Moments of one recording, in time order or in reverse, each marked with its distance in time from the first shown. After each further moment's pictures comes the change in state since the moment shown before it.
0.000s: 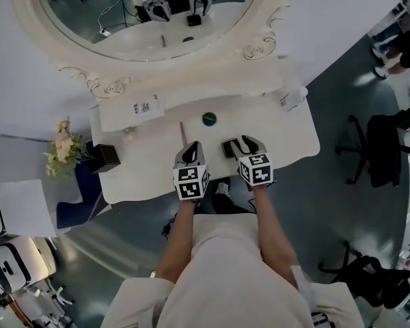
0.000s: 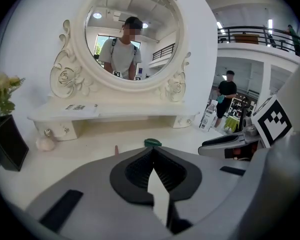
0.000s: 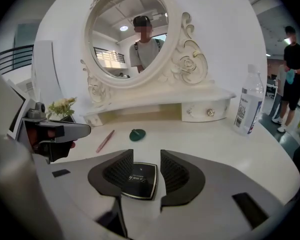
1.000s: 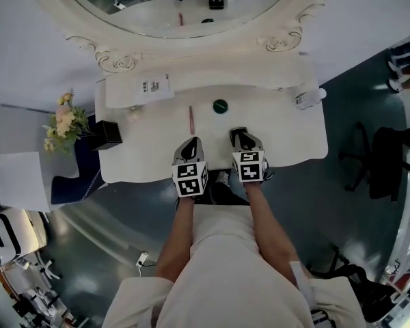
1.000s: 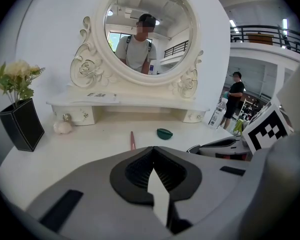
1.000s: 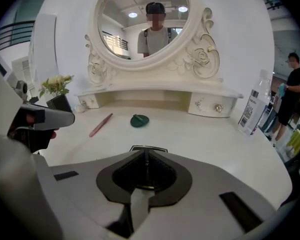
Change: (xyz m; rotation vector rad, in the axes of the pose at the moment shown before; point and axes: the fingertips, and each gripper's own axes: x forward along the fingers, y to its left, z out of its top) left arm -0.020 0.028 -0.035 -0.090 0.035 0.100; right arm 0.028 0.023 -0.024 -0.110 0.095 -0.095
